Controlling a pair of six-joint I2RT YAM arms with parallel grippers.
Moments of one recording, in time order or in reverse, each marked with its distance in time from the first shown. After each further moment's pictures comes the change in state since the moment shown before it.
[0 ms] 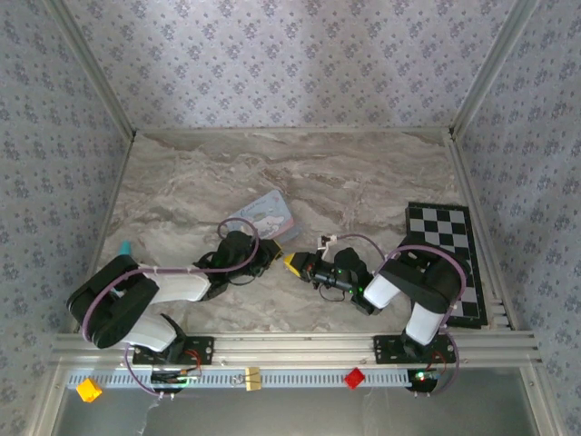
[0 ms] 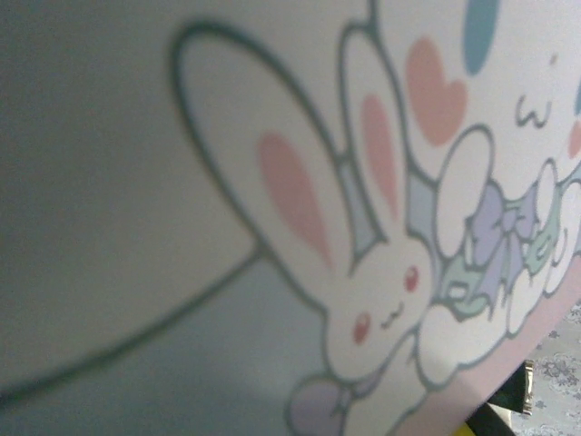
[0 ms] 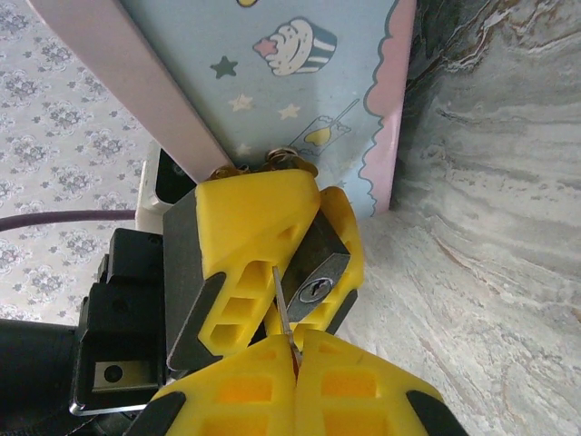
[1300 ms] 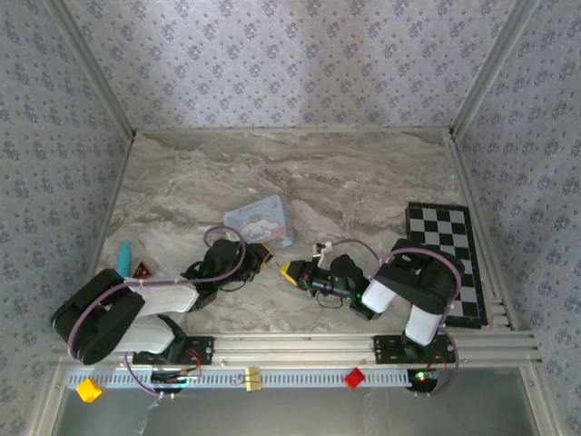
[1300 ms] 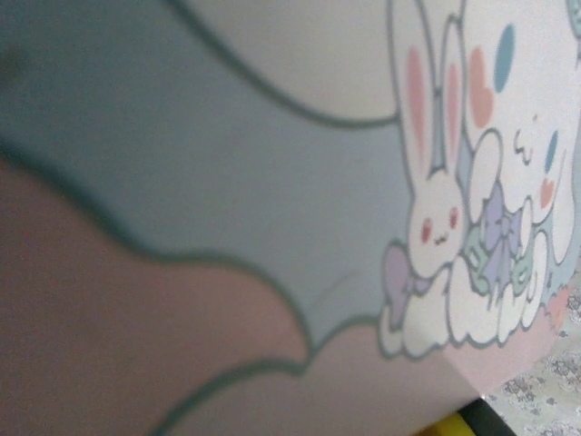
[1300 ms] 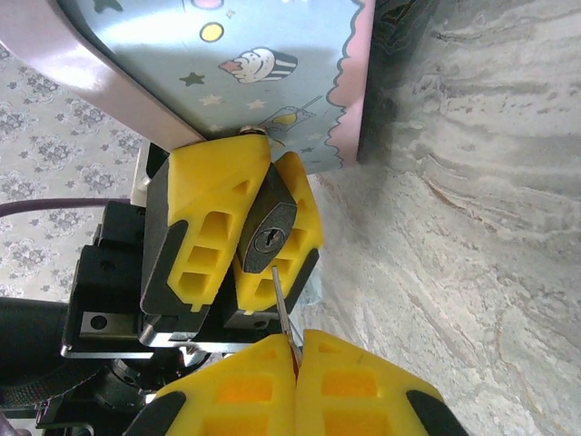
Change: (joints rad) left arm 0.039 -0.122 -0.127 0.048 -0.027 -0.062; right arm 0.077 0.024 -0.014 0.023 0.026 0.000
